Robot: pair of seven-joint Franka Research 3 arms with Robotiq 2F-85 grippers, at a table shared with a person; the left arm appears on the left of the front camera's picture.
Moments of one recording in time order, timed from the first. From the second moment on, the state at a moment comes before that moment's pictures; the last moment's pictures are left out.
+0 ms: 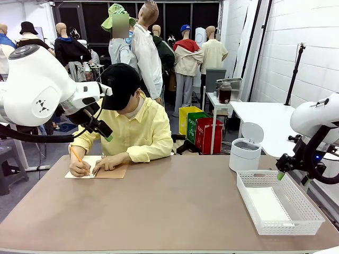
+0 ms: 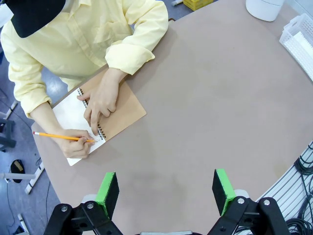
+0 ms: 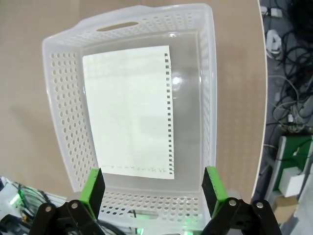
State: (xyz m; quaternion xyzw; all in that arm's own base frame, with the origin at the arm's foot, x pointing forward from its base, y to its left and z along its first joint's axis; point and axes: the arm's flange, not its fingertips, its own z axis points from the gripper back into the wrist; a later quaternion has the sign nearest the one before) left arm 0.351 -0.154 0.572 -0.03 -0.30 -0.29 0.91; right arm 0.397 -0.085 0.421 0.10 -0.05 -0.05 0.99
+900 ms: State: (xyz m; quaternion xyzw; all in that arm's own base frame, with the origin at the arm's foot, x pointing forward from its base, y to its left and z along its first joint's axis) left arm 0.351 -0.154 0.572 -0.03 -0.30 -0.29 0.91; right arm 0.402 -0.081 0.434 0.10 -0.07 -0.04 0.99
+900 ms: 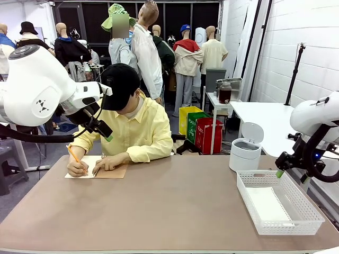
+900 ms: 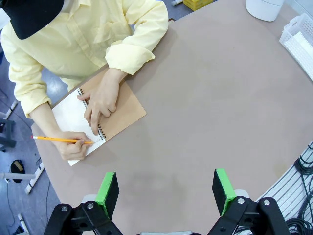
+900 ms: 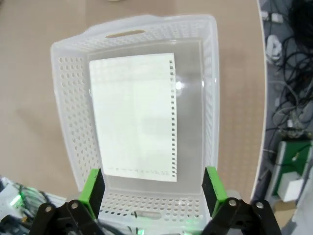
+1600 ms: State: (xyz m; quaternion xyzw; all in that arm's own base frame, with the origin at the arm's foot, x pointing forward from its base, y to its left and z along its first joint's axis) left arm 0.351 -0.154 0.572 -0.03 -0.30 -0.29 0.91; right arm 0.401 0.010 0.558 0.10 -0.19 0.19 0.96
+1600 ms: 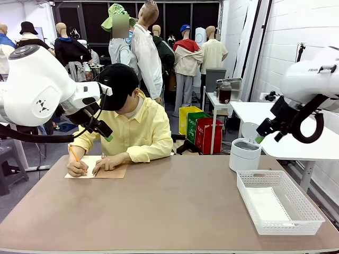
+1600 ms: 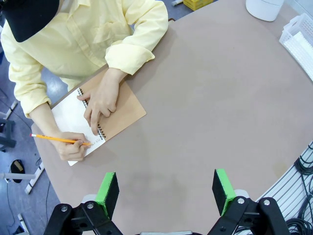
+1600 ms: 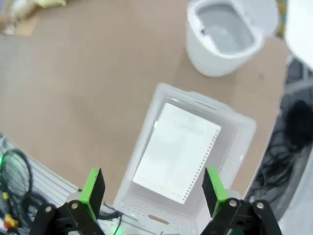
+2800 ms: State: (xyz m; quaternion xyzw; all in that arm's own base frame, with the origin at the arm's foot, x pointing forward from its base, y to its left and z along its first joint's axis) left arm 0.351 -0.154 0.572 -0.03 -0.30 -0.29 0.91; right arm 0.342 0.072 0.572 0.16 -0.33 0.37 0.86
